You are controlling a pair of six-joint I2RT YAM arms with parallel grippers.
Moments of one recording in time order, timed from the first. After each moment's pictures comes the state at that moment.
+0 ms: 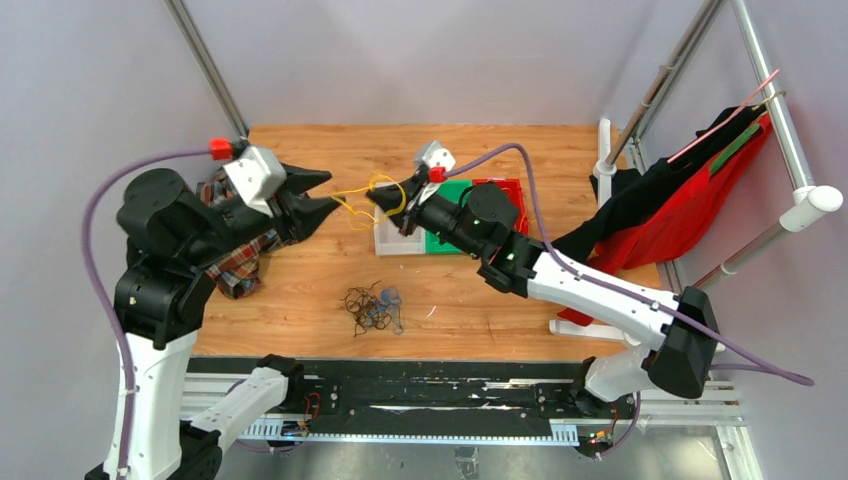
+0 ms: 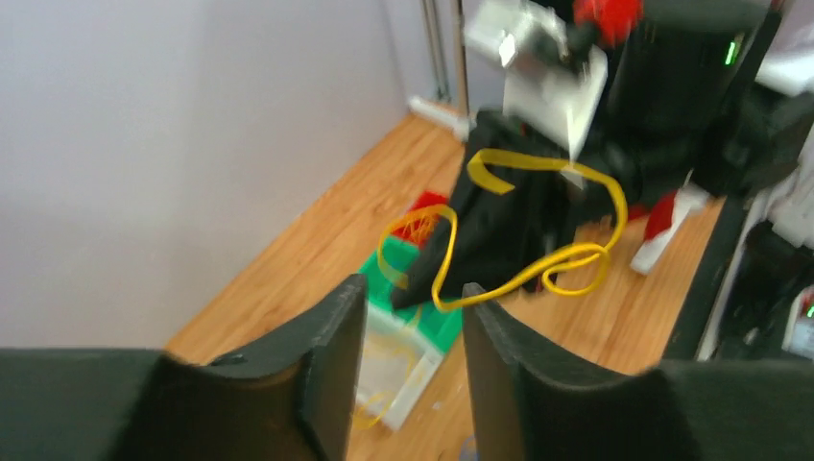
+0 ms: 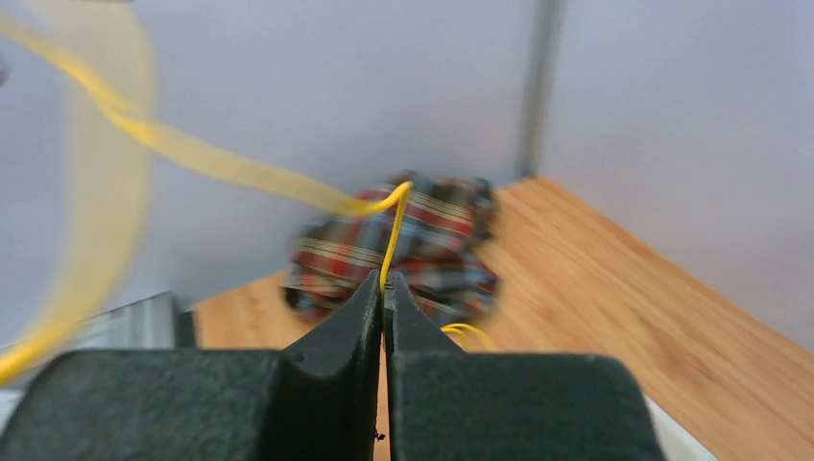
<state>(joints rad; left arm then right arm) -0.27 0.89 1.59 -0.63 0.66 0.18 1.04 1.43 1.23 0.42 -0.12 0.05</state>
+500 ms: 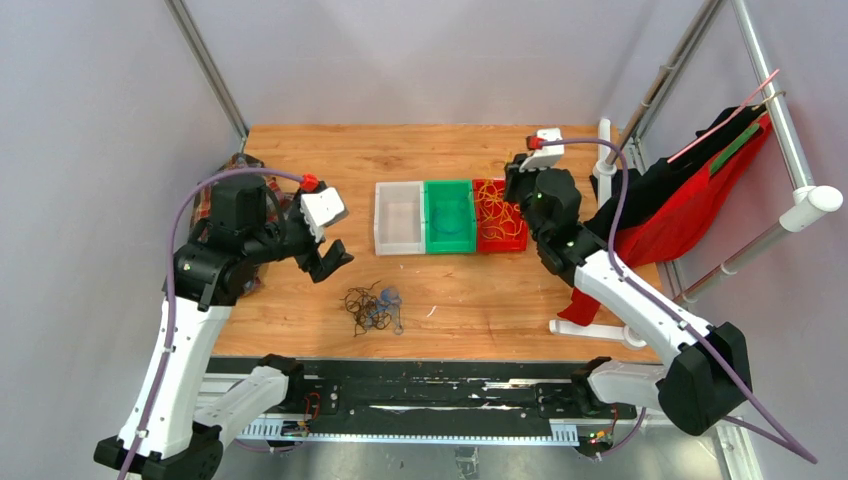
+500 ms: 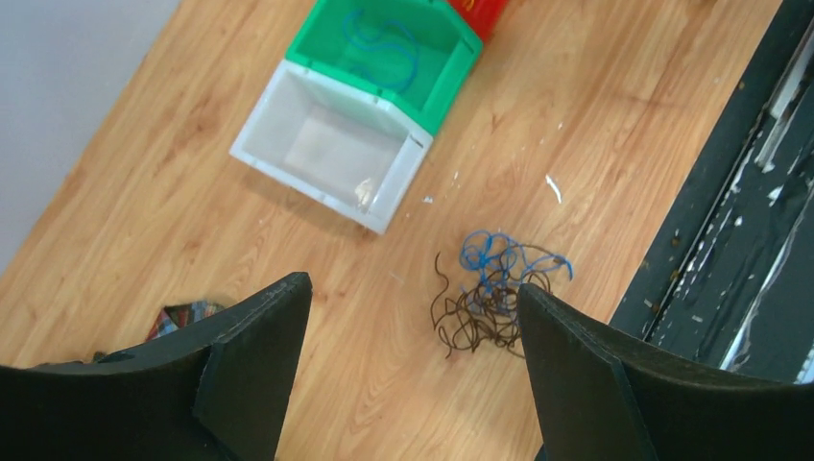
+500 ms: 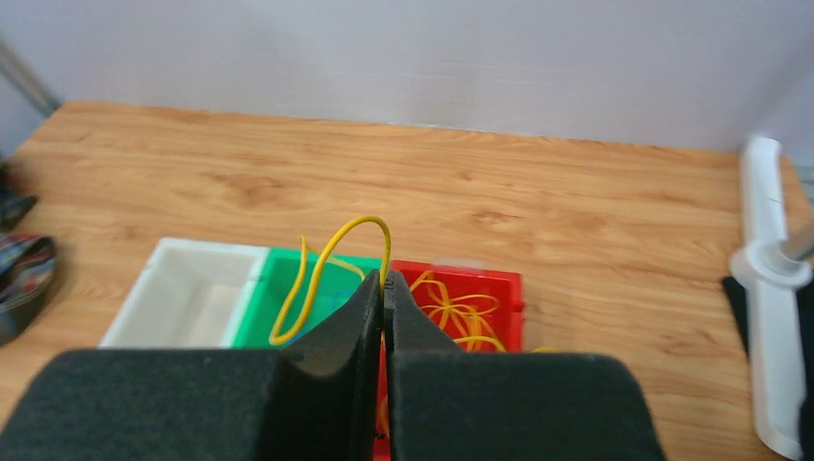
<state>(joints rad) -0.27 0.91 1.33 -0.98 0.58 0.56 0.57 1.22 0.93 0.23 0.33 0.08</state>
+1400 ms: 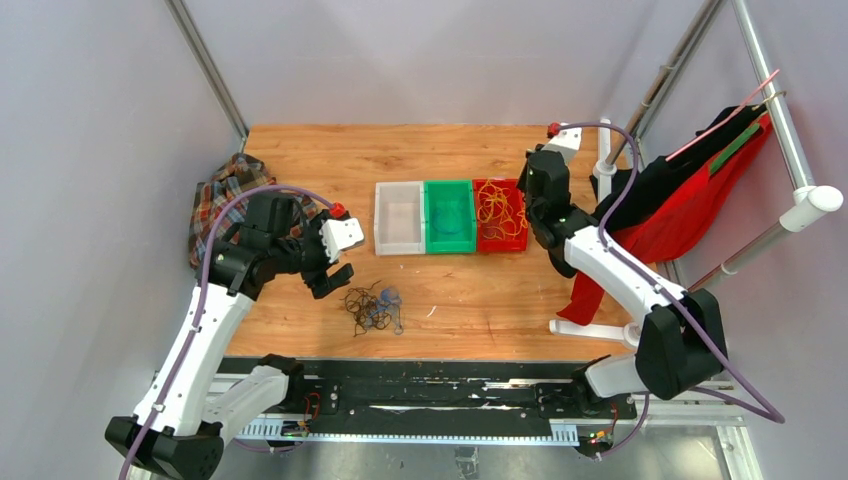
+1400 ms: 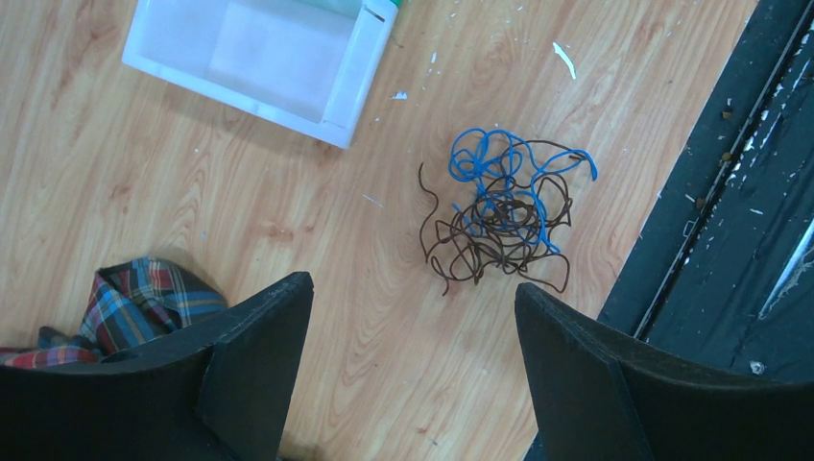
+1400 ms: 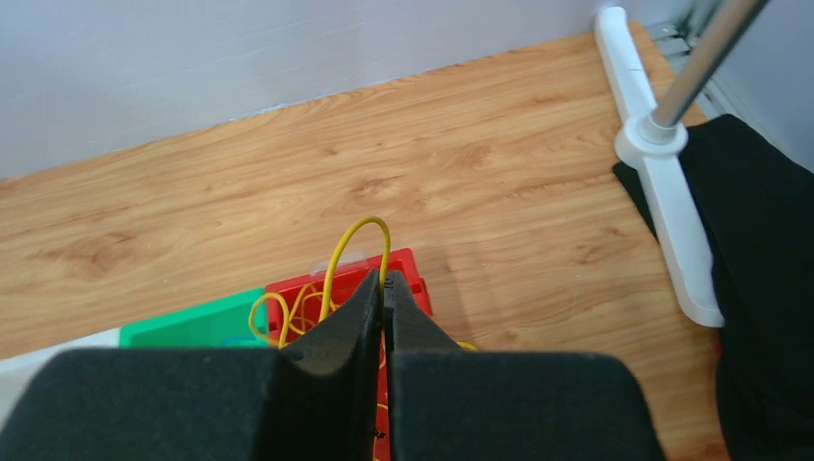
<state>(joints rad) -0.27 0.92 1.09 -1.01 0.51 0.78 0.44 1.39 1.02 0.15 0.56 0.27</state>
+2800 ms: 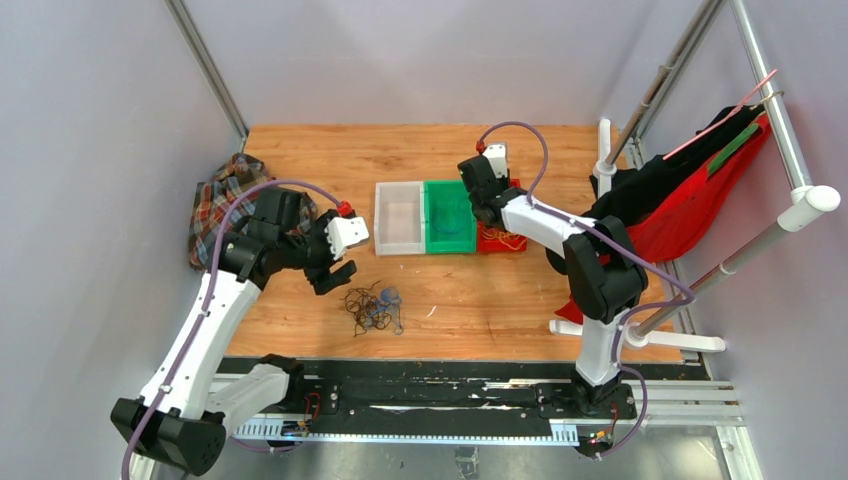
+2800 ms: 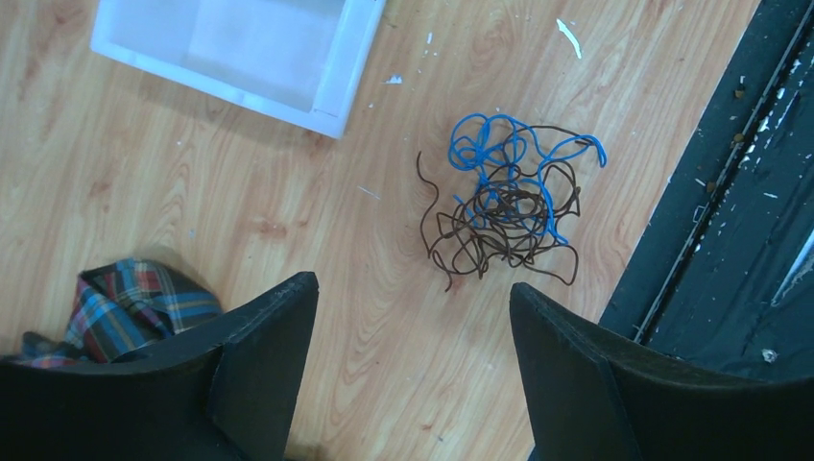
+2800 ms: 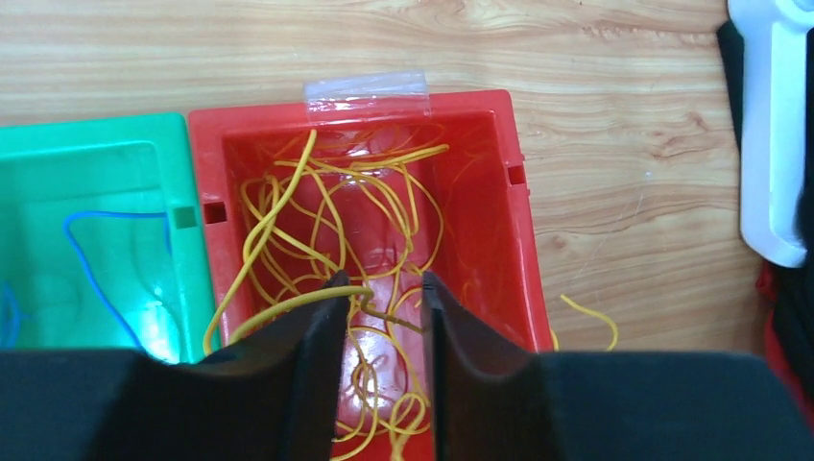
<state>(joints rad) -0.27 0.97 1.09 -1.01 0.50 0.82 0.55 1.90 1.33 -0.23 0.67 0.28</state>
